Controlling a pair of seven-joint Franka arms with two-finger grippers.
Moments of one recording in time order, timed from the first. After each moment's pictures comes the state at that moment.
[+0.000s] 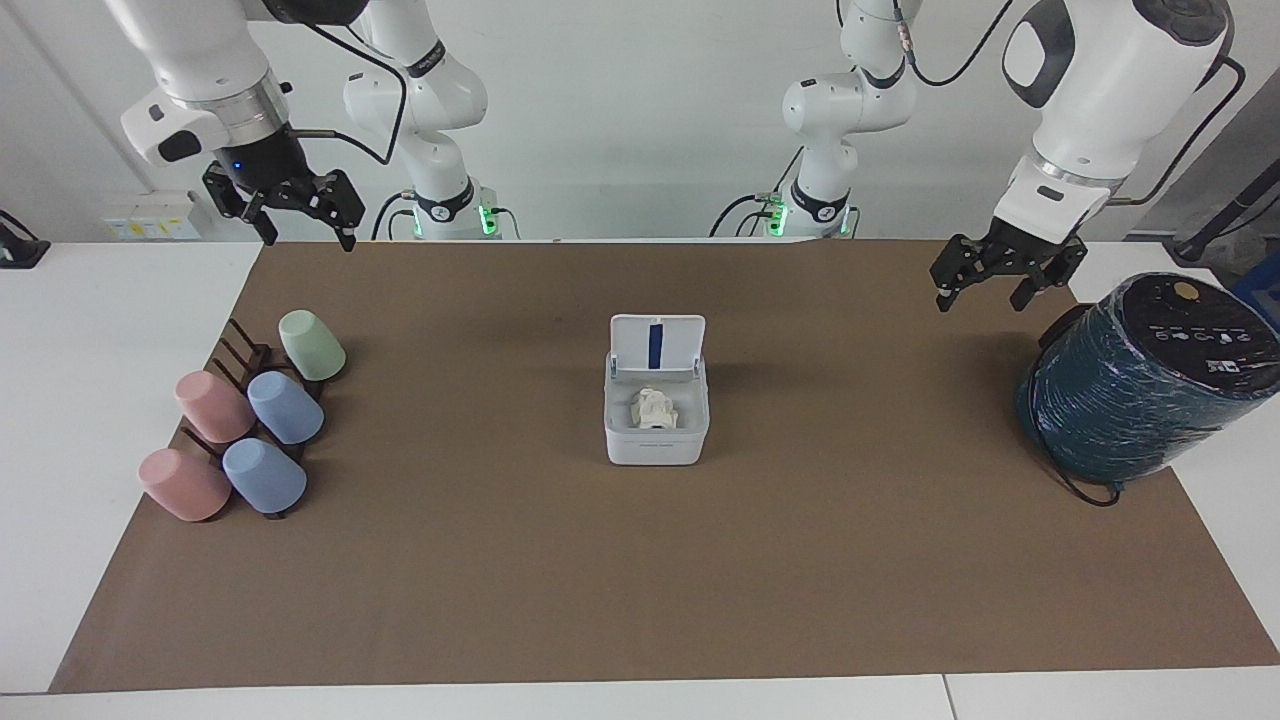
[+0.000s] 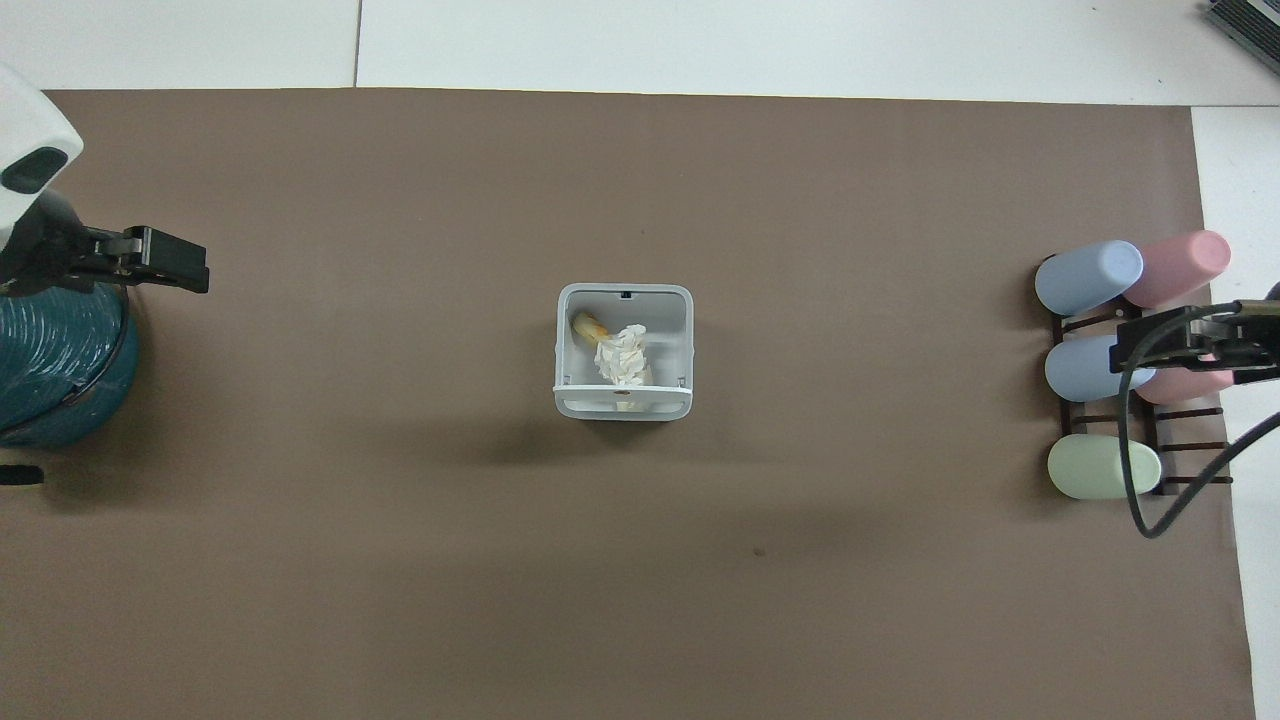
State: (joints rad) left arm 0.06 0.06 -0.16 -1.55 0.01 1.66 -0.04; right arm 0.05 -0.08 -0.04 -1.62 -0.03 1.51 0.13
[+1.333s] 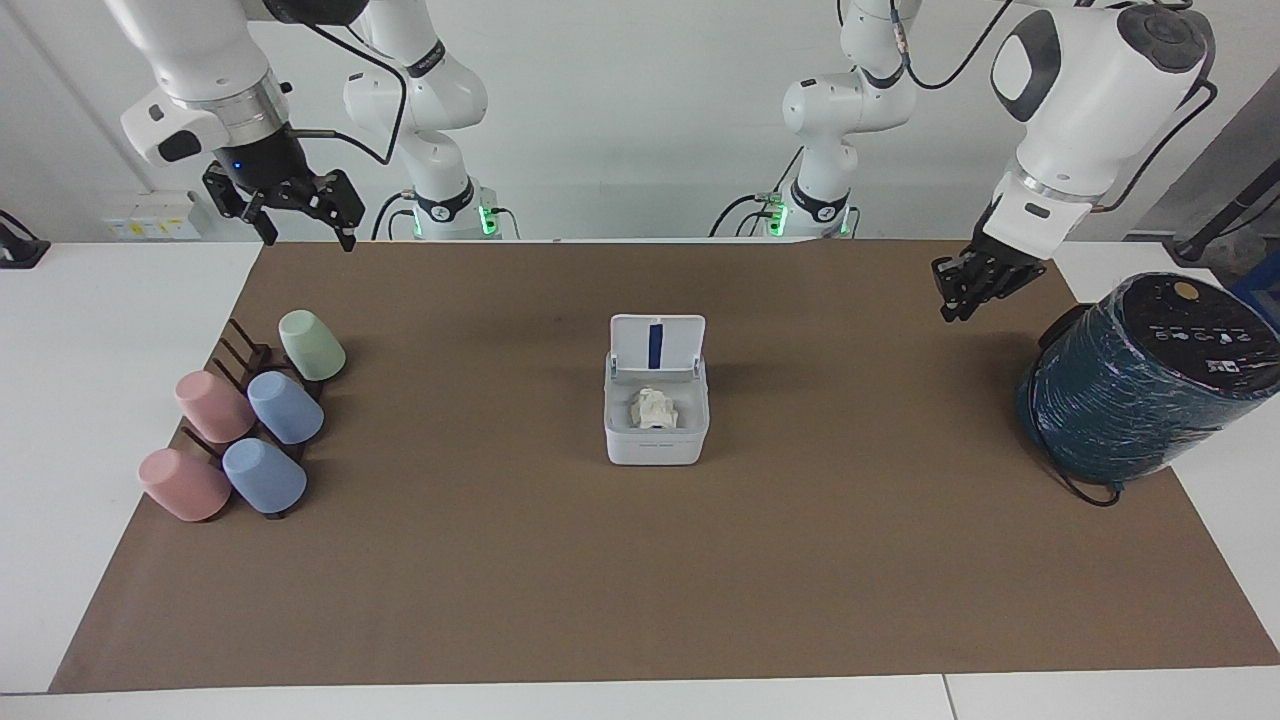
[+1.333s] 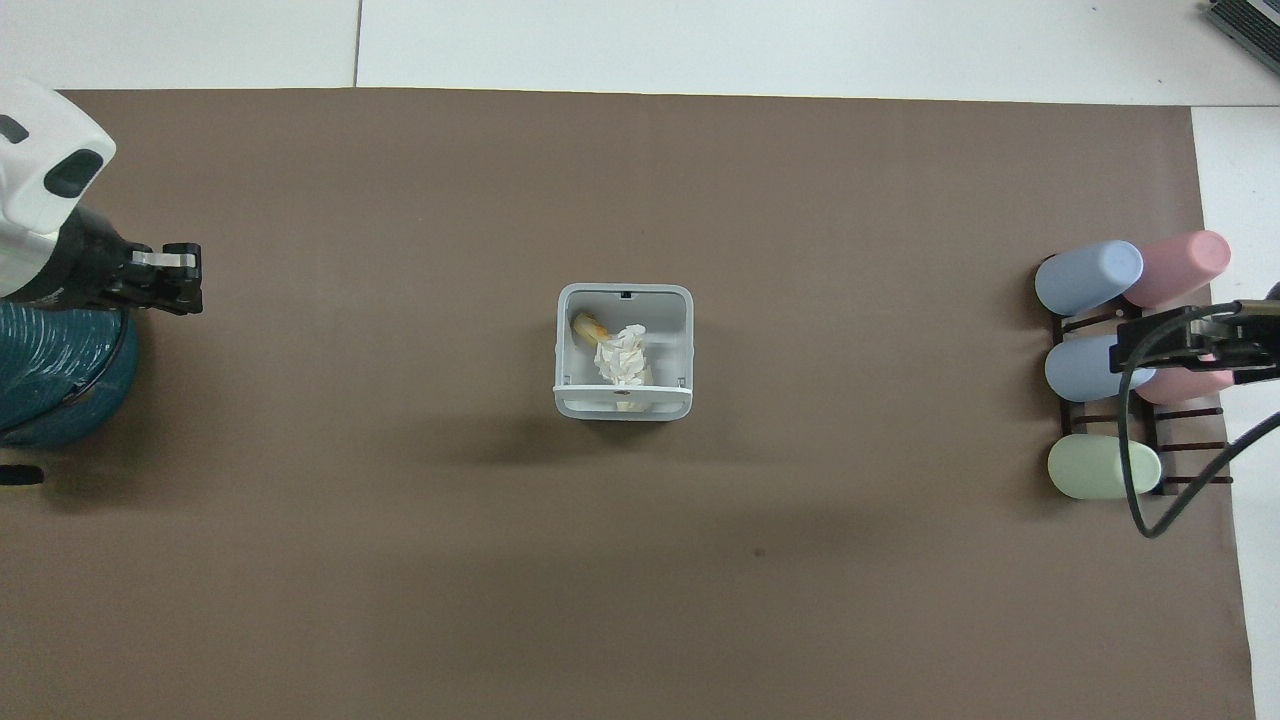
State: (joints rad) left arm 0.05 0.05 -0.18 -1.59 -0.03 1.66 -0.21; right arm 0.05 -0.08 -0.04 -1.62 -0.03 1.51 0.13
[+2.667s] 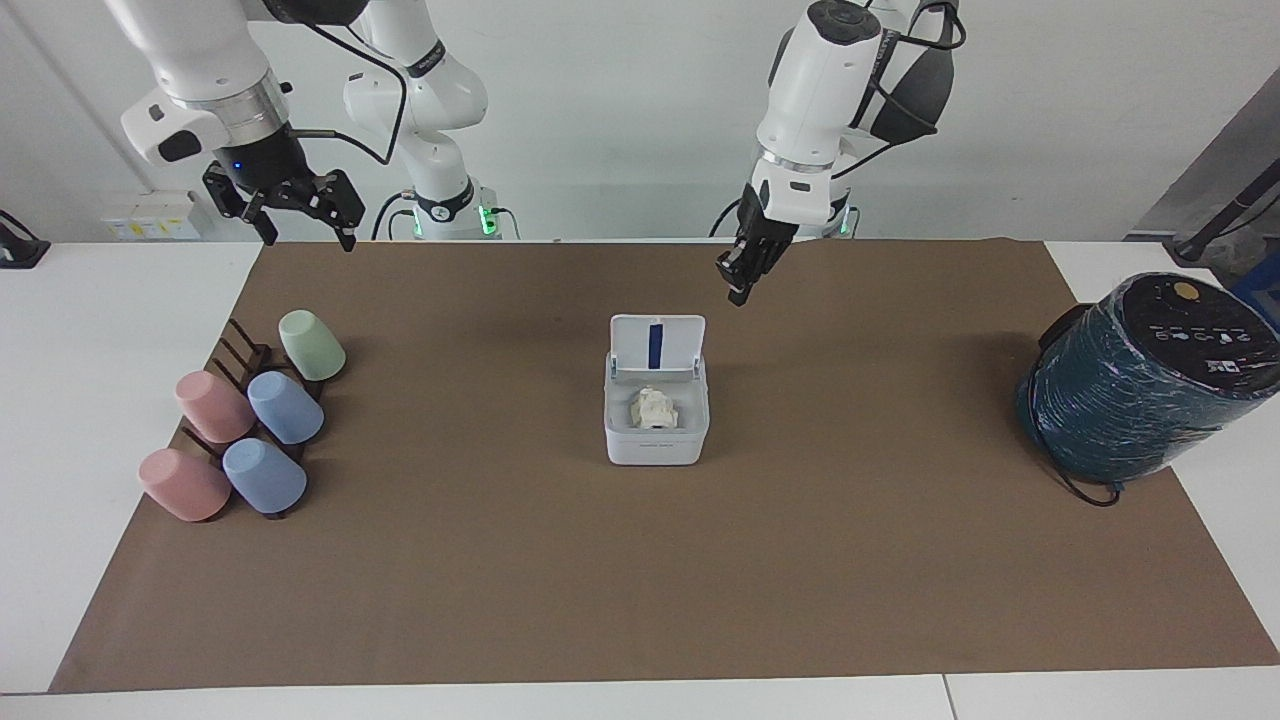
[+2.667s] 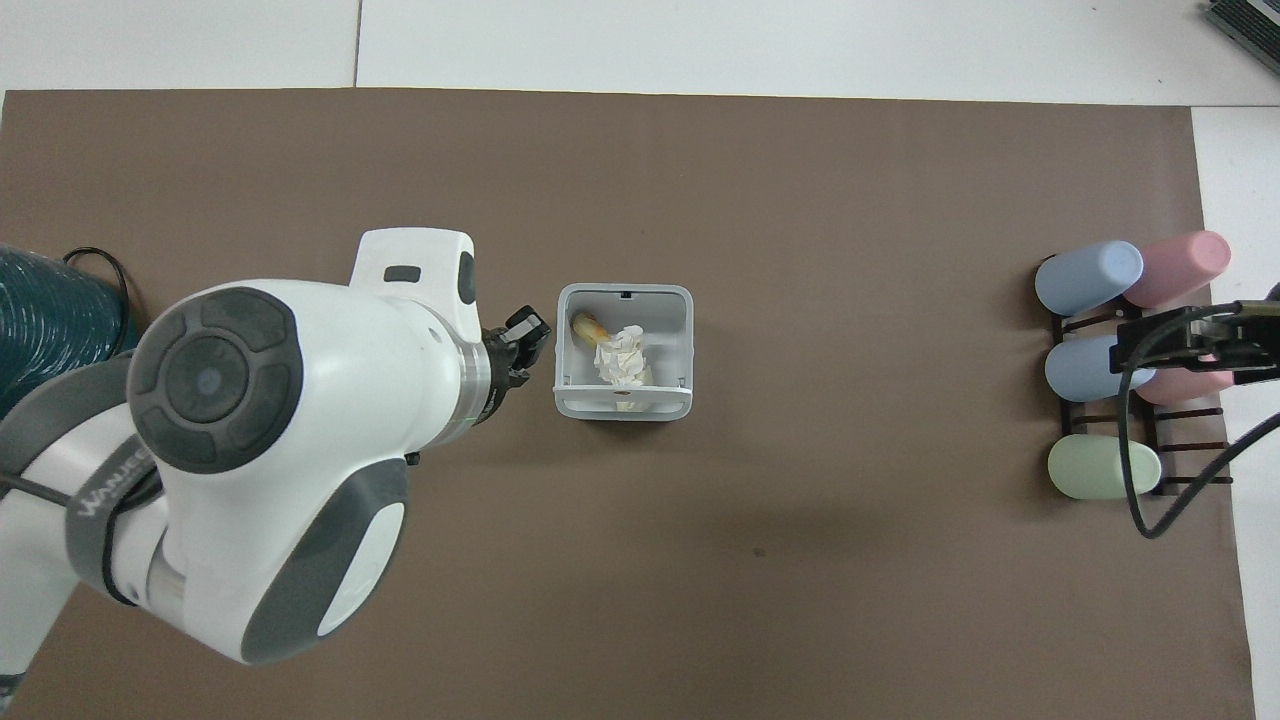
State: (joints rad) left arm -0.38 -0.05 -0.19 -1.88 -0.10 2.05 -1.20; right arm 0.05 -0.08 -0.04 -1.62 -0.03 1.51 0.13
